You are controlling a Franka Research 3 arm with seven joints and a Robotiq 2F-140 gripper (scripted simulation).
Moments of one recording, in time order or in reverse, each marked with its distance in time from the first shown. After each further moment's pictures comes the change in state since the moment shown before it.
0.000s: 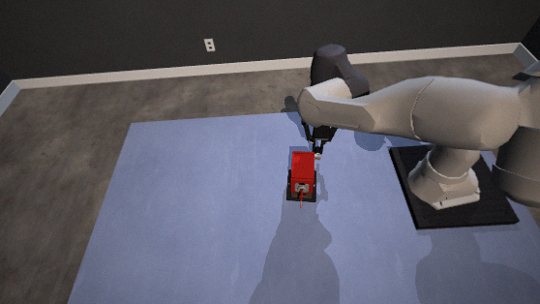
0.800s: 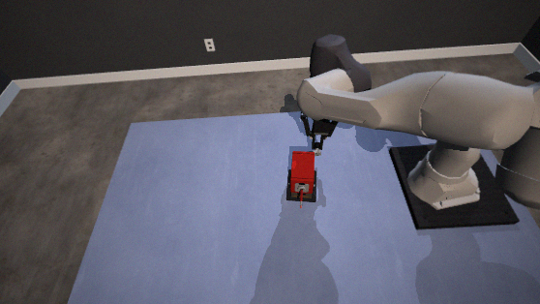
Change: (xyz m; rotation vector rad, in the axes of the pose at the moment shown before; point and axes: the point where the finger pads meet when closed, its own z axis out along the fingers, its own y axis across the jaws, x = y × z) arm 0.000 0.003 -0.026 0.002 0.001 -0.001
